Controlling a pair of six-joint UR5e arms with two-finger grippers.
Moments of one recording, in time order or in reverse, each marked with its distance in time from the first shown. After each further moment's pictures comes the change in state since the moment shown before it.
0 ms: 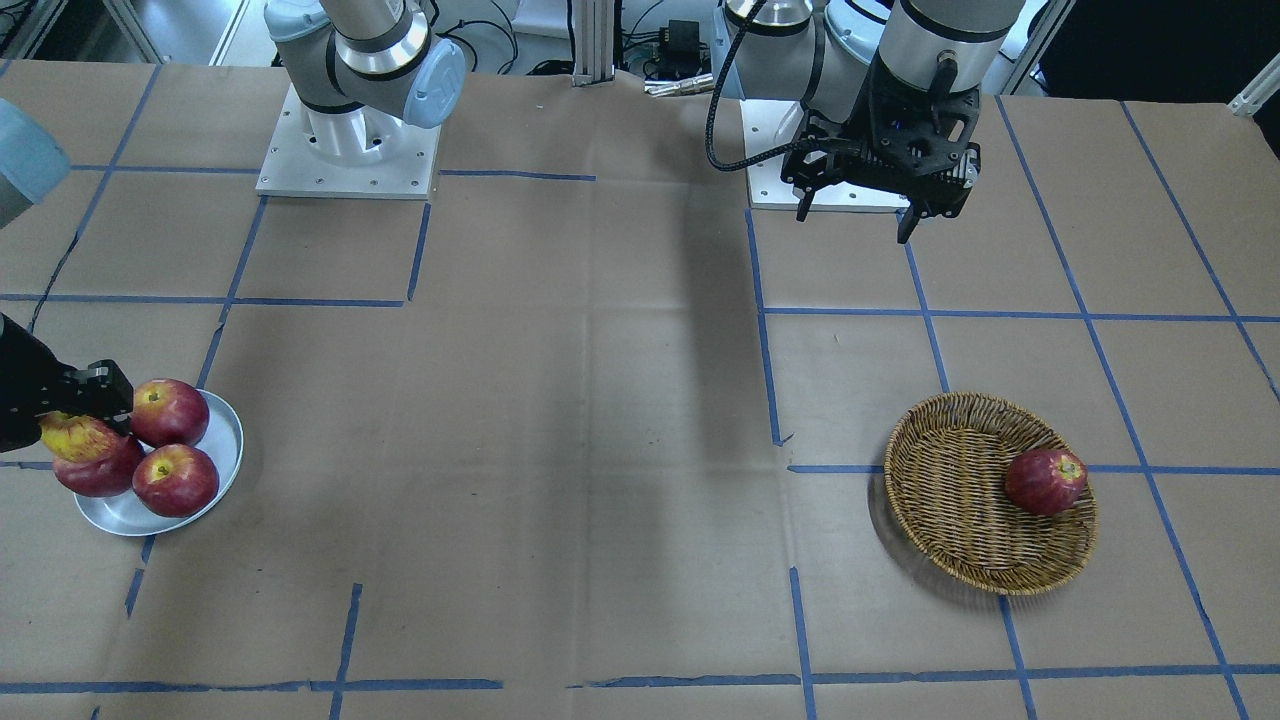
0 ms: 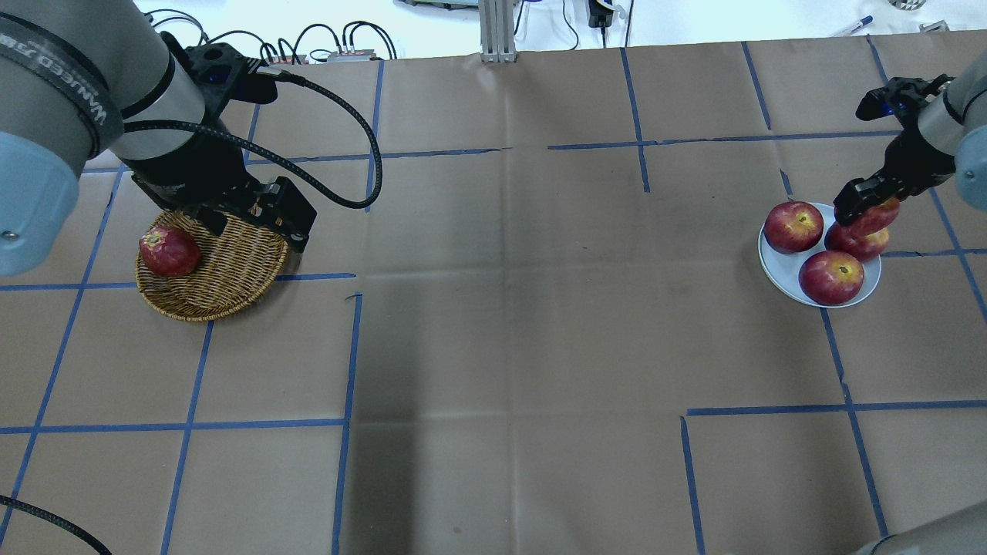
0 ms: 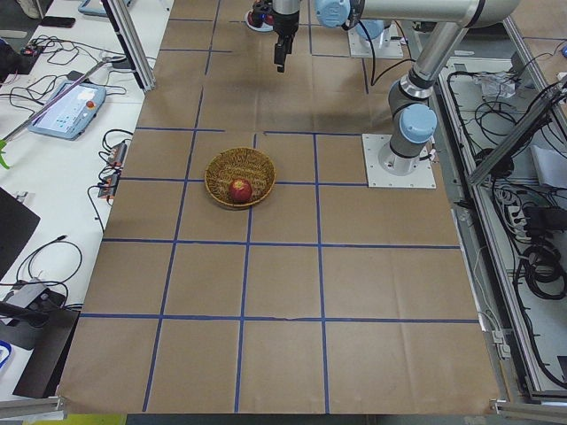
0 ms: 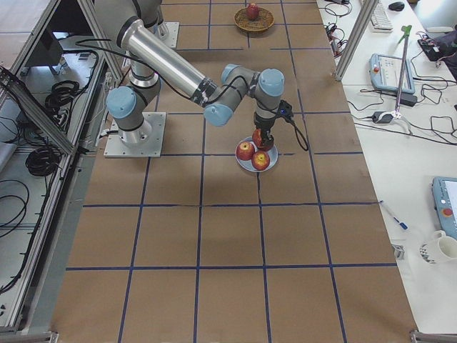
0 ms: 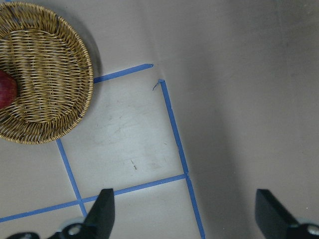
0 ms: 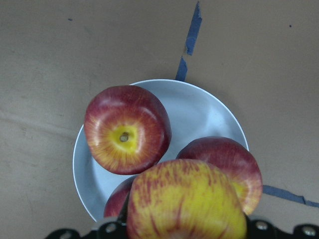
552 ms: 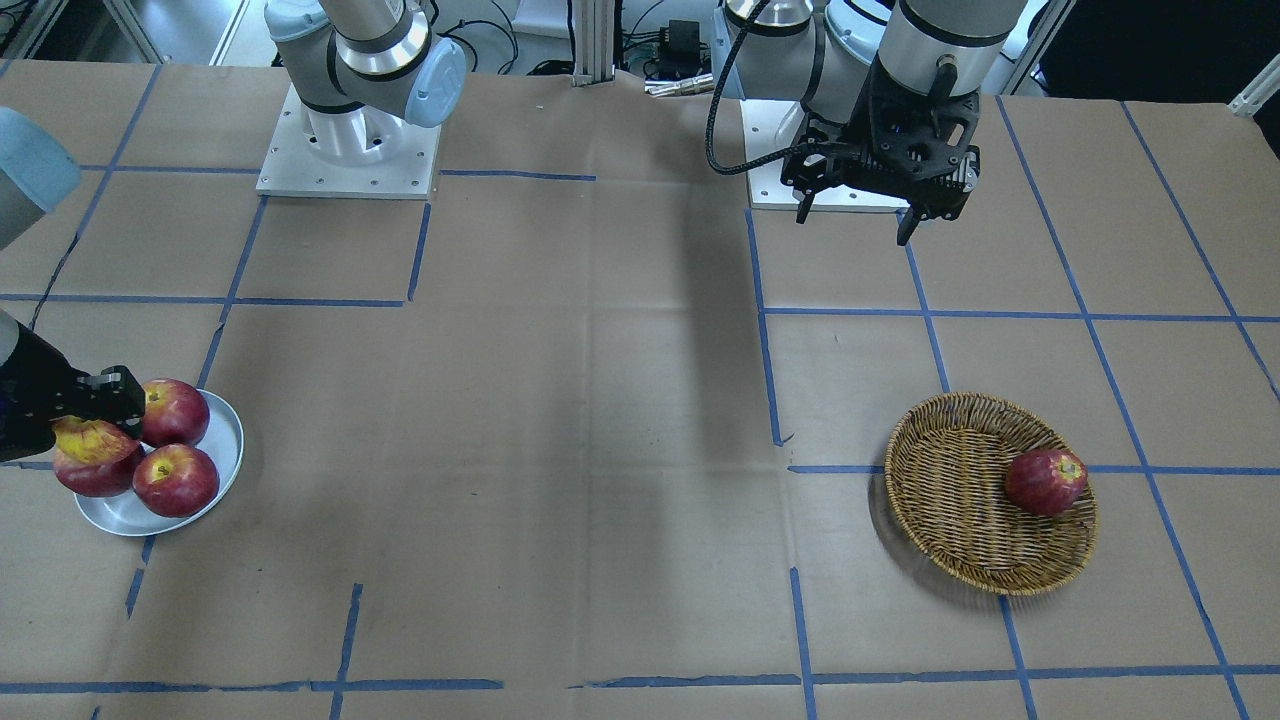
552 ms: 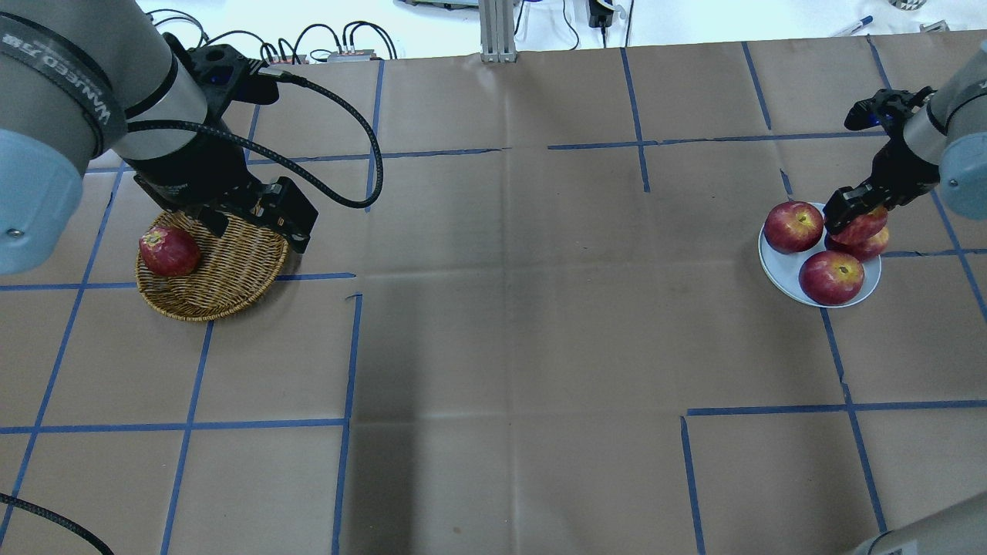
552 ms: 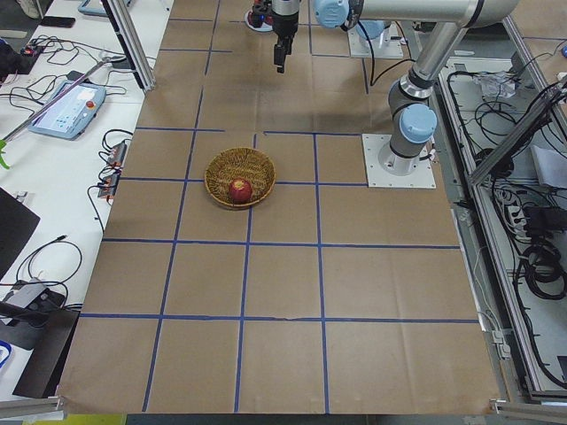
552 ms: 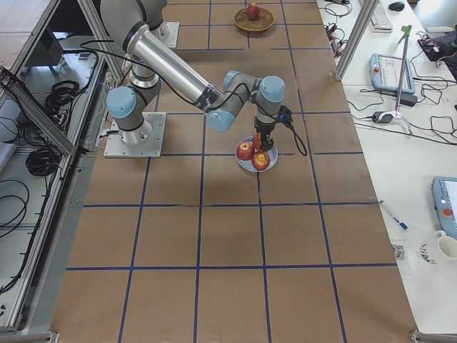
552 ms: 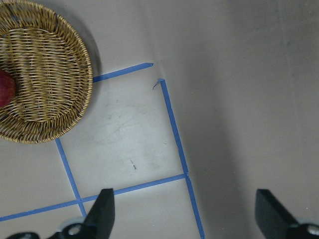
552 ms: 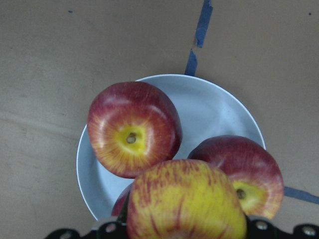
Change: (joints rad) left arm 0.000 -0.005 0.000 0.000 0.000 -0.004; right arm 0.008 0.017 0.024 -0.006 -0.002 0.025
